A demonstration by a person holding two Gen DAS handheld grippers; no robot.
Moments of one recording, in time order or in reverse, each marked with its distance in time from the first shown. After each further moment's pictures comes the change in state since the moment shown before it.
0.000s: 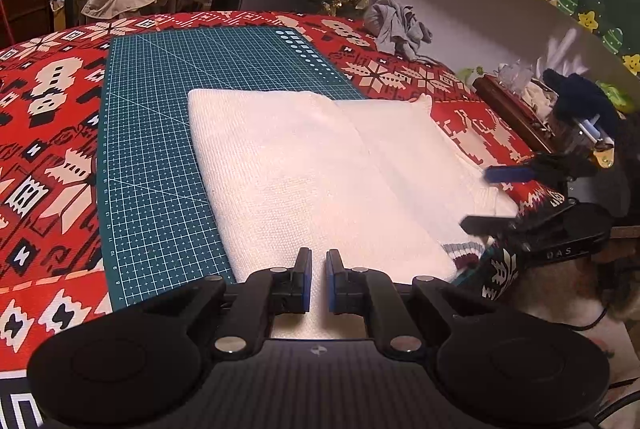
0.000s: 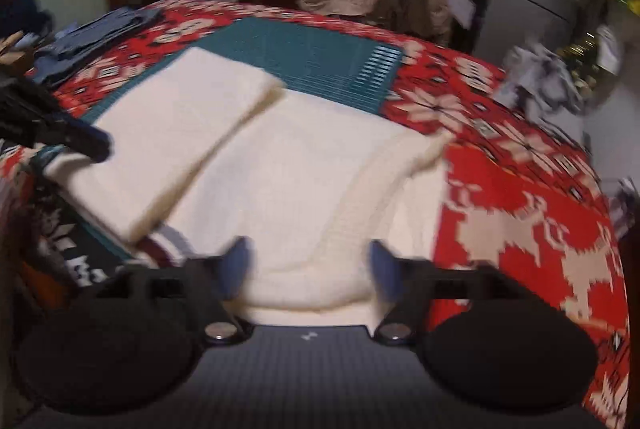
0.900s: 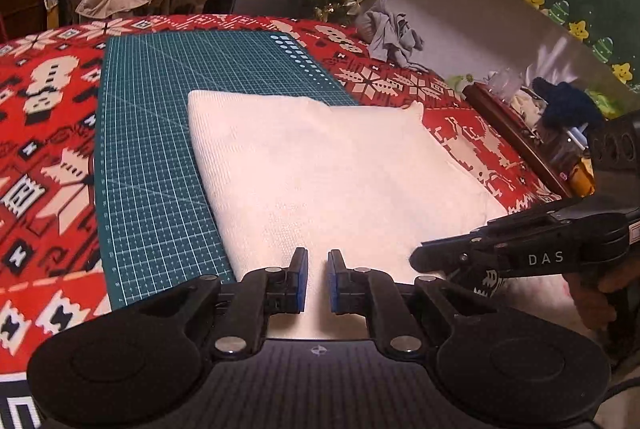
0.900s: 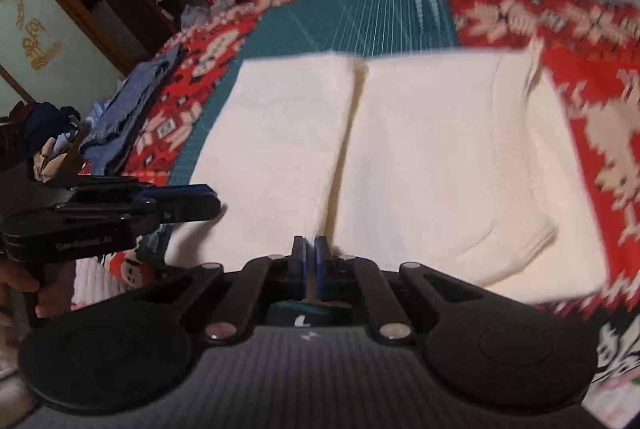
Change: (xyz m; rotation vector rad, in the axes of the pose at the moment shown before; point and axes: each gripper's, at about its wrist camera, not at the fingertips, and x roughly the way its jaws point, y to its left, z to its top) left arm -0.003 0.008 -0.001 -0.006 -0.014 -0.043; right arm 0.008 0.040 0.028 0.390 0.125 0.294
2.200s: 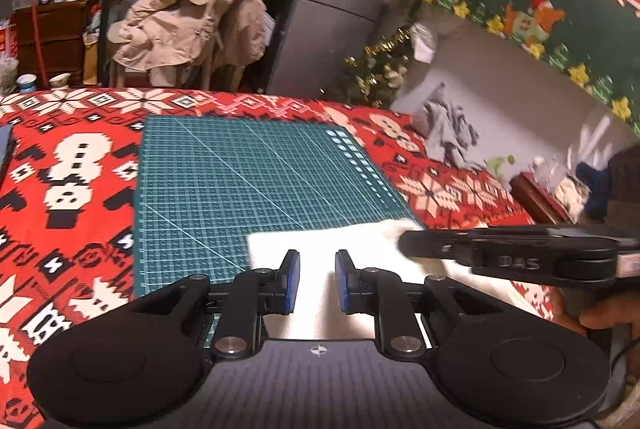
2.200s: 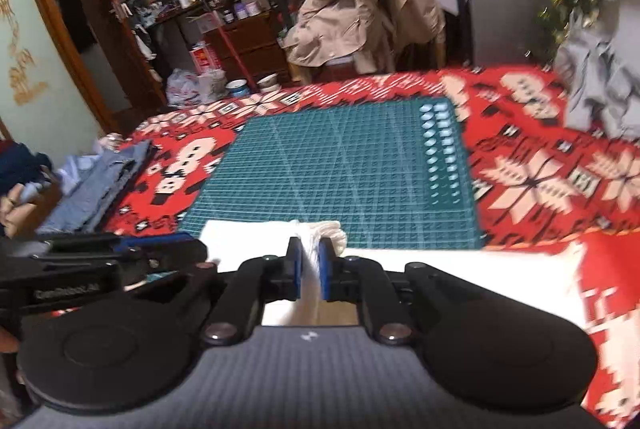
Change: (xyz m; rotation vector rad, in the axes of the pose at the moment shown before) left arm 0.022 0.041 0.071 -0.061 -0.180 0.082; right arm 0.054 0.011 0.109 -0.092 -0.231 -0.121
